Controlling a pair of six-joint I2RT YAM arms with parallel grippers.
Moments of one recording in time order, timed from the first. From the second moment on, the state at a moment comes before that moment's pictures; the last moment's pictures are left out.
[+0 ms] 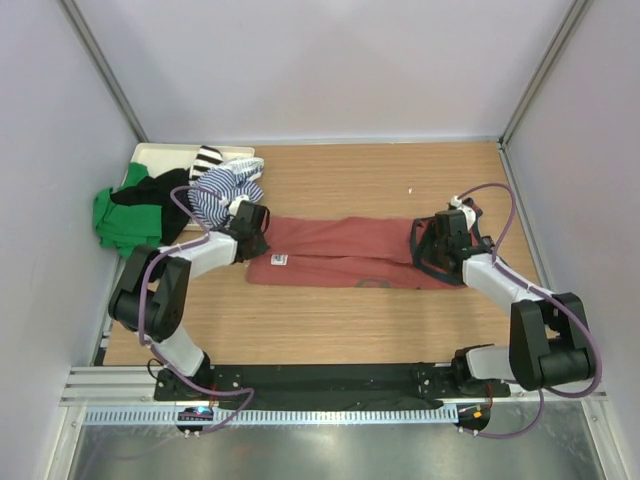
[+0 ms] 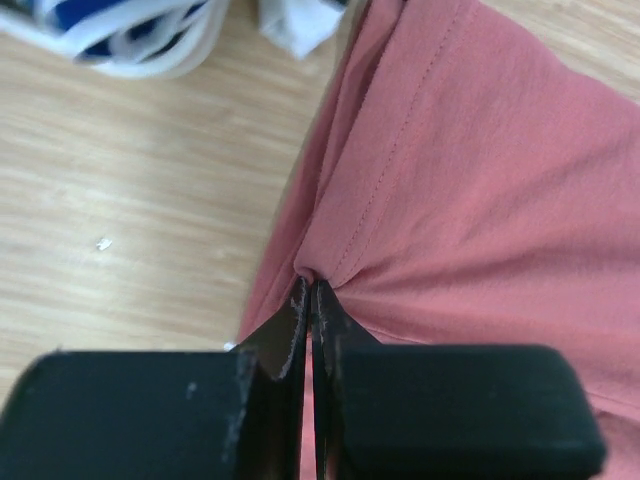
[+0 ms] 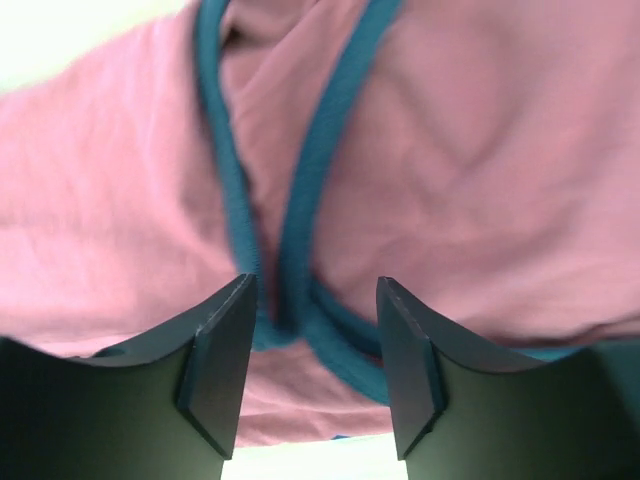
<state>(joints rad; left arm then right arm) -0.38 1.68 0.89 -0.18 -0.28 -0.63 0.17 1.33 0.64 -0.16 0.14 0.54</state>
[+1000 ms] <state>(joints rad) -0.37 1.44 0.65 -0.17 -0.33 -0.76 -0.12 1.96 1.40 -0.29 0.16 0.69</state>
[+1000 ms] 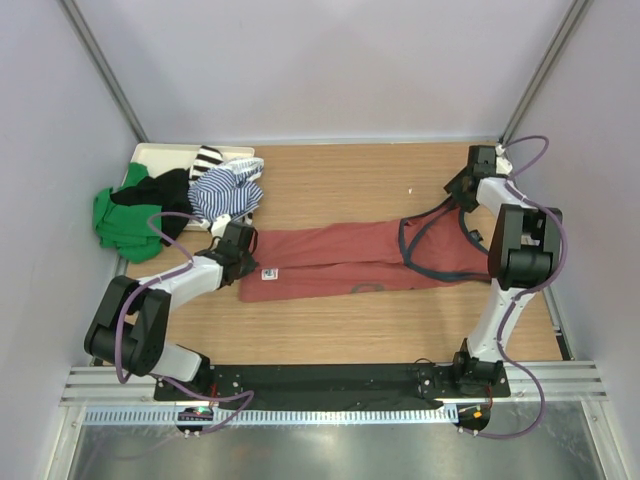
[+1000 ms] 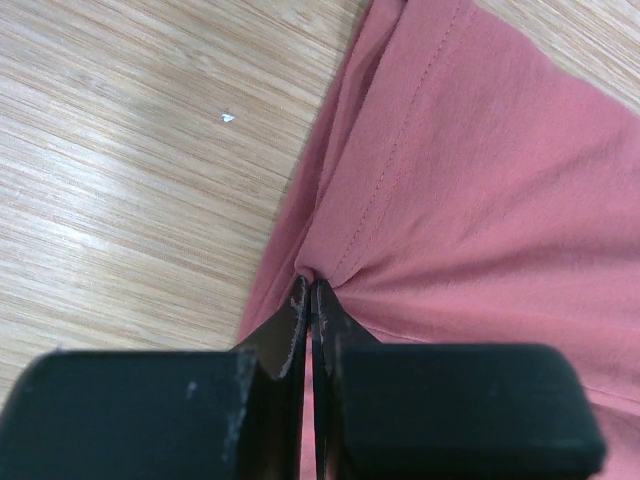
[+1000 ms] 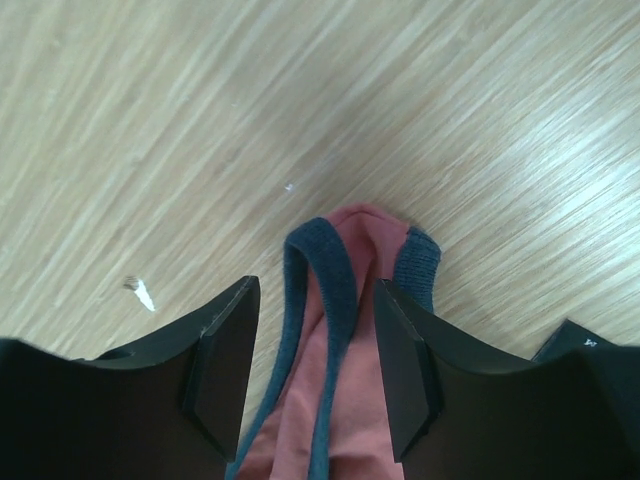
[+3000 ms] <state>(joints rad) -0.36 1.44 0.65 -0.17 -0.33 -0.76 -0.36 1.58 0.91 -0.01 0.07 0.85</state>
